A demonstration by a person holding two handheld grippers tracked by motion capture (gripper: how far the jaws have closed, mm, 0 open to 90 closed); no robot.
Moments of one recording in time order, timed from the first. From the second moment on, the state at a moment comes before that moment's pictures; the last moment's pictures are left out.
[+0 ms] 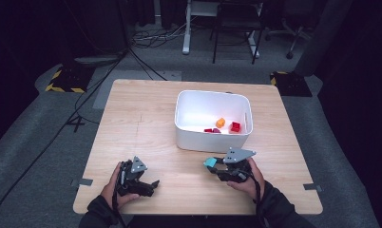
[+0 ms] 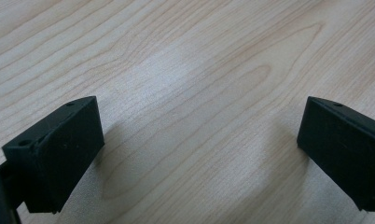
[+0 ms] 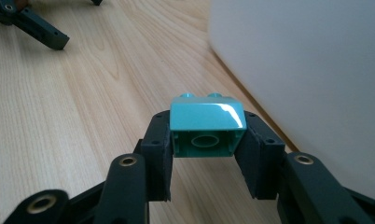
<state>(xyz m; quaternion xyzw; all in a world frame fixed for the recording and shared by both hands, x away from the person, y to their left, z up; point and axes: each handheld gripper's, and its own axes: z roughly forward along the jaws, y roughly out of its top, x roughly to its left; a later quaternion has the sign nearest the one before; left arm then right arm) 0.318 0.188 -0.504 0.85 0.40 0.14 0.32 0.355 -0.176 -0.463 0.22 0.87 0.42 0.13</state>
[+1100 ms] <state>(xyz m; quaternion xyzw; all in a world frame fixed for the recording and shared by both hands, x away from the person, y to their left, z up) 0.318 0.188 -0.504 0.85 0.40 0.14 0.32 0.350 -0.222 -0.368 0.24 0.84 0.46 0.19</state>
